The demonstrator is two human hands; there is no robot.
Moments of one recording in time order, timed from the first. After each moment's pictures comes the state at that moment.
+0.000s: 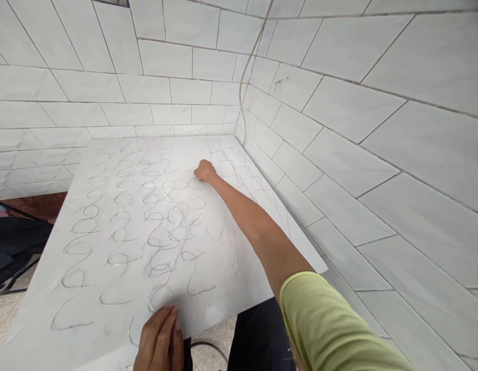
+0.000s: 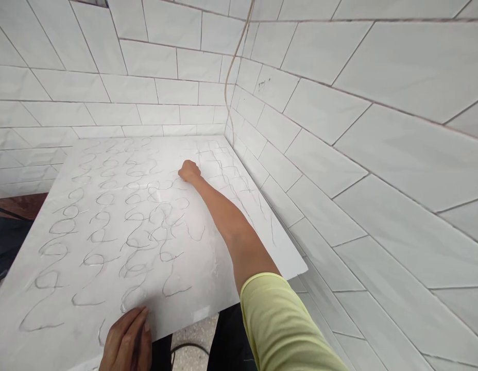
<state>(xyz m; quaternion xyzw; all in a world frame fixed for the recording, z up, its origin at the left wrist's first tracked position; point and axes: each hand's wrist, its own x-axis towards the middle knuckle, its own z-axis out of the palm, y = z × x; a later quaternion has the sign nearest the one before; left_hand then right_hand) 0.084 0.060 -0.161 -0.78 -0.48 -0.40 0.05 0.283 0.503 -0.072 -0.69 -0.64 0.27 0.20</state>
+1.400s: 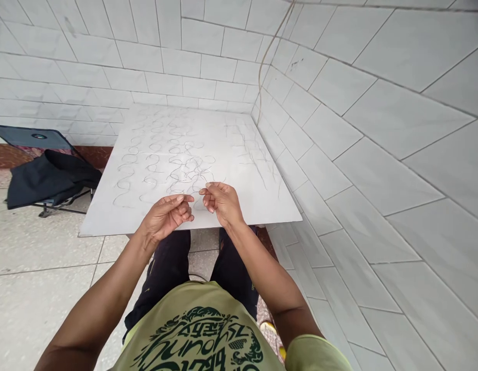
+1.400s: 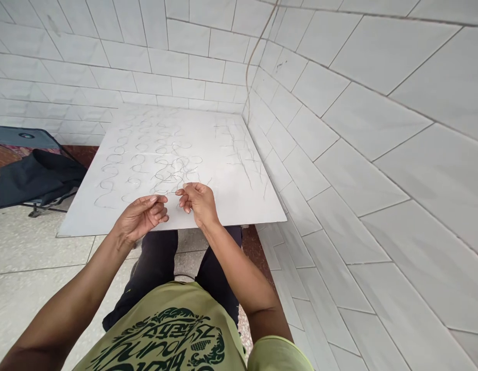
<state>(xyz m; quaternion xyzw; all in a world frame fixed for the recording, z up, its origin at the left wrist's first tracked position) 0.091 0.075 -0.044 -0.33 -0.26 -0.49 -0.76 0.273 0.110 -0.044 -0.37 -0.35 0.66 0.55</state>
